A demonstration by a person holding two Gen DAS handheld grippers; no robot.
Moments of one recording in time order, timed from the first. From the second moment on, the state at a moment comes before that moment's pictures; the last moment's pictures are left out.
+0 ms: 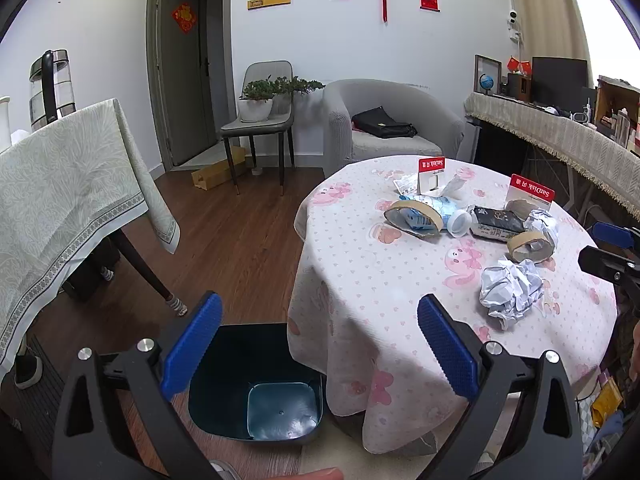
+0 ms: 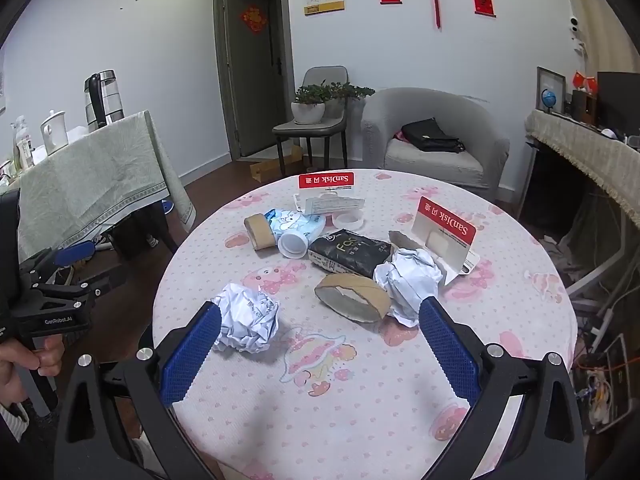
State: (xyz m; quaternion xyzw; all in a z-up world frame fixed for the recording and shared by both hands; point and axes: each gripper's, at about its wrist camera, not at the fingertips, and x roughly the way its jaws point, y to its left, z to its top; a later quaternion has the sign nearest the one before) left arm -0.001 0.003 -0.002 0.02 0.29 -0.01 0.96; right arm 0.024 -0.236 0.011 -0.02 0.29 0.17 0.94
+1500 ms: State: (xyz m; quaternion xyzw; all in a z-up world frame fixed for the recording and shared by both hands) left arm 0.001 0.005 -0.004 0.01 0.29 0.00 0.96; right arm 0.027 -0.239 0.007 -0.02 0.29 0.17 0.94
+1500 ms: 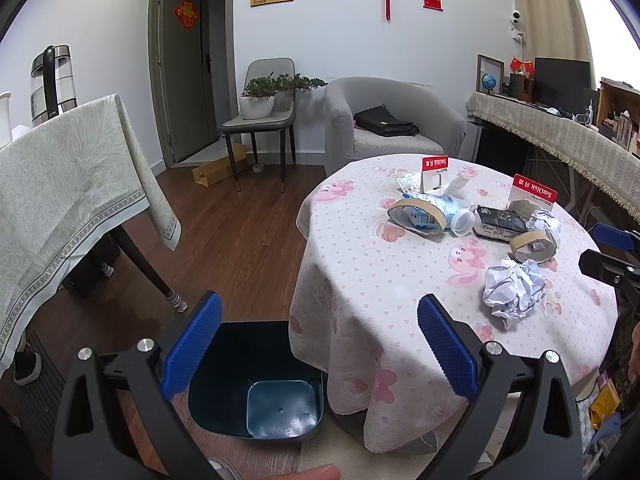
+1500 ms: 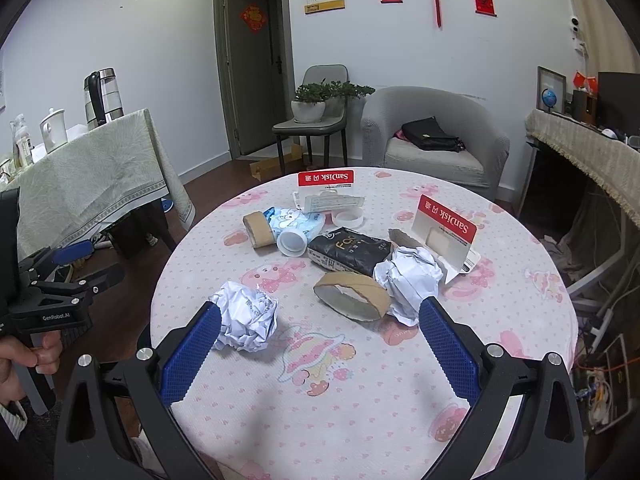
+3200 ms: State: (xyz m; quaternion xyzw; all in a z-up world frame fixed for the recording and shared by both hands) left arm 0.008 -0.055 0.004 0.04 0.29 -0.18 0.94; right arm 0.052 -0.254 -0.002 0.00 0.34 0.19 0.92
